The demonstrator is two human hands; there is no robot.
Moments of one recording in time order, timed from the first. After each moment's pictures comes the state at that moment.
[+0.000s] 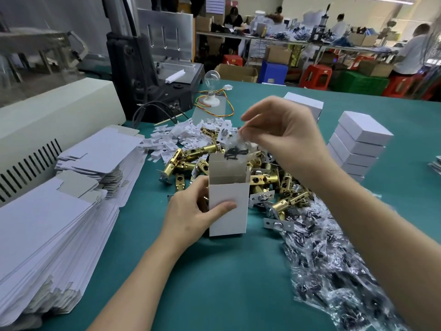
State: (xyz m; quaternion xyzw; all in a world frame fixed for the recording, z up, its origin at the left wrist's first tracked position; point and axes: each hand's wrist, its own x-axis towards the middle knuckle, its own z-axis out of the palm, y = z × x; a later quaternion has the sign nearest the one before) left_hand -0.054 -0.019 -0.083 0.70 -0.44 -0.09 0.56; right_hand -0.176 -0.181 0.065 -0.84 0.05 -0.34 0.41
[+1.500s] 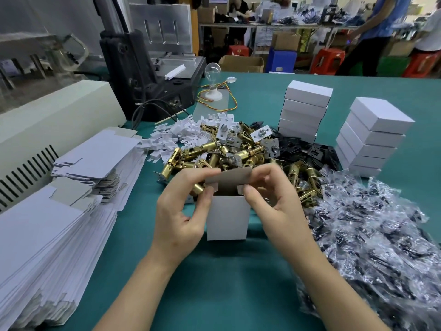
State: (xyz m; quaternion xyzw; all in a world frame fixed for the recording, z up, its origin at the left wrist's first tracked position) left_hand -0.063 -0.018 -0.063 0.61 -0.52 0.10 0.59; right_hand -0.199 -0.148 -0.045 -0.75 0.13 -0.36 0.54
